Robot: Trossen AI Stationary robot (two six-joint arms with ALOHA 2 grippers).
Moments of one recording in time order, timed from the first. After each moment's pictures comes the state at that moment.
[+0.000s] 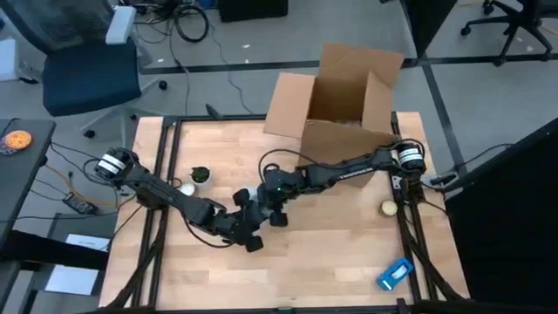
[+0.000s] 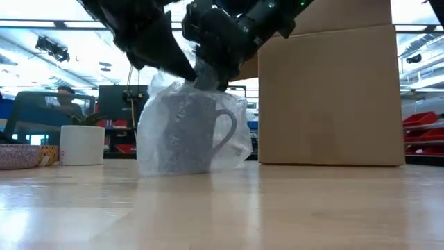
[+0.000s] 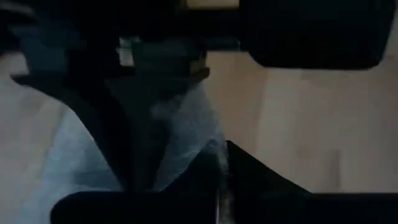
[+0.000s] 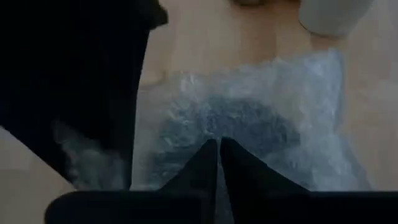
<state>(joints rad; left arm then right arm) -0.46 1.55 0.98 -0.22 -0.61 -0.45 0.06 1.96 1.42 -0.19 -0.06 -0.01</state>
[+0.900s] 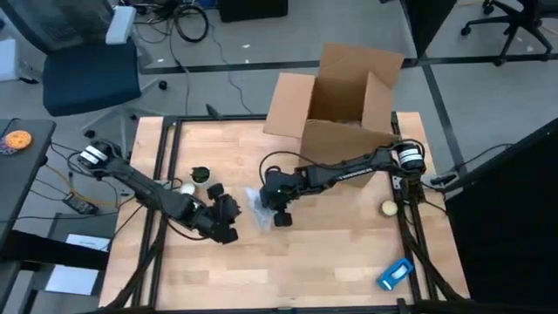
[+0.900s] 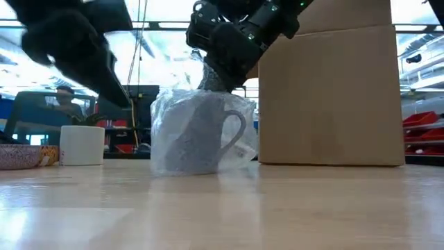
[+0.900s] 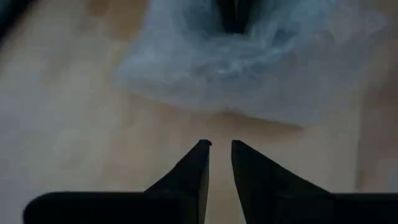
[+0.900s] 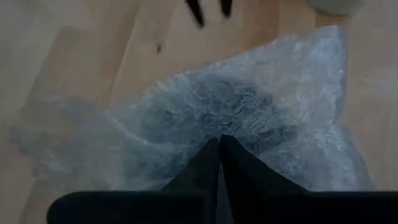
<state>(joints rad) -0.48 1.36 0.68 -0.28 -0.57 -0.58 0.07 1.96 1.42 -0.35 -0.04 -0.07</state>
